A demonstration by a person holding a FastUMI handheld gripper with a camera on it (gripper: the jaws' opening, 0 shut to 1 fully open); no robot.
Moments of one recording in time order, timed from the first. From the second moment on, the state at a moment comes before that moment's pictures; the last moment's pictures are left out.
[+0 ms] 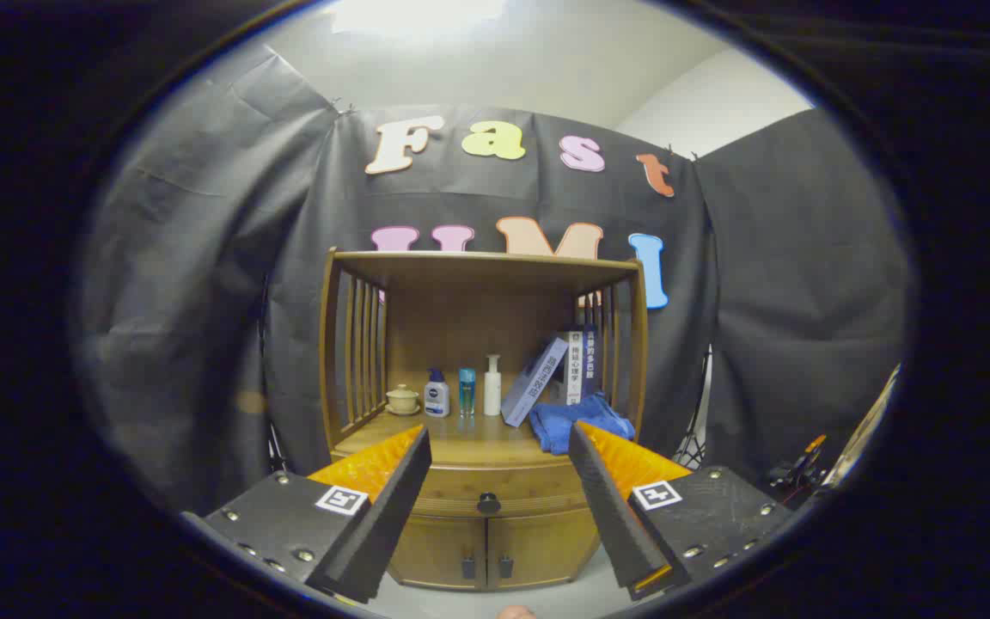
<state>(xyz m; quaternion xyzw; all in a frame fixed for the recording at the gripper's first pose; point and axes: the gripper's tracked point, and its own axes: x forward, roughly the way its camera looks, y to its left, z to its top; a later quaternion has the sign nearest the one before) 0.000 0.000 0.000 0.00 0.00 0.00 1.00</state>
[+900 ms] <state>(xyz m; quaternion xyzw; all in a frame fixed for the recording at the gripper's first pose) 0.018 -0.026 -0.019 0.05 0.01 -0.02 1.00</state>
